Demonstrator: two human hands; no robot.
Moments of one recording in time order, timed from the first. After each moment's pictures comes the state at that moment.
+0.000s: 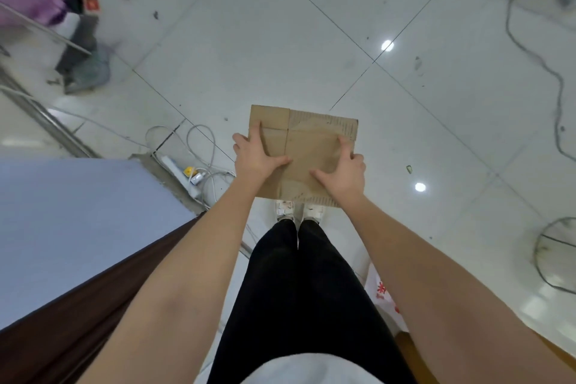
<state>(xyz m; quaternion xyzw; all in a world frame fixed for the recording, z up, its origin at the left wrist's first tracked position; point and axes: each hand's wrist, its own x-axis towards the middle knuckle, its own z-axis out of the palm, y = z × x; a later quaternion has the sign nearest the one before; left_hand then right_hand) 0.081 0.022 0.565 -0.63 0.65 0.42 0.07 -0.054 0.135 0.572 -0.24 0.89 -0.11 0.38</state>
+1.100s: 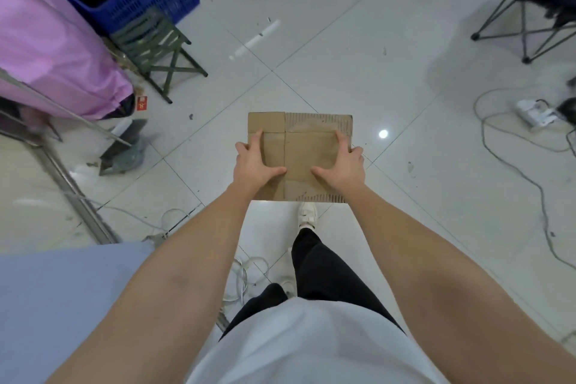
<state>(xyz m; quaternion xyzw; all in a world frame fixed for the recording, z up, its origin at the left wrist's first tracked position) 0.020 -0.180 0.657 -0.60 0.69 0.42 -0.02 -0.149 -0.088 0.672 -0.34 0.88 -0.14 0.30</state>
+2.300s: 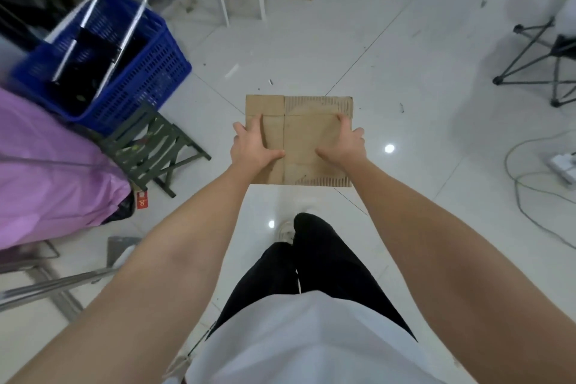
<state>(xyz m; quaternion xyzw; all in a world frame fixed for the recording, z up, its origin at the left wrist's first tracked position) -0.150 -0.699 0.683 -0.57 0.75 0.32 0.04 -0.310 -0.605 0.695 -0.25 0.89 -0.14 0.35</state>
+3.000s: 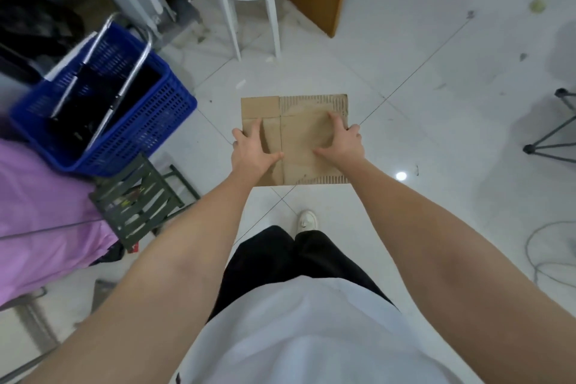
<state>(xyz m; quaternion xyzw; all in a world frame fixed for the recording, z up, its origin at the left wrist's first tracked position) -0.323 -0.953 0.669 -0.63 0.71 0.33 0.02 -0.496 -0.885 0.681 -0.37 0.86 -0.10 0.35</state>
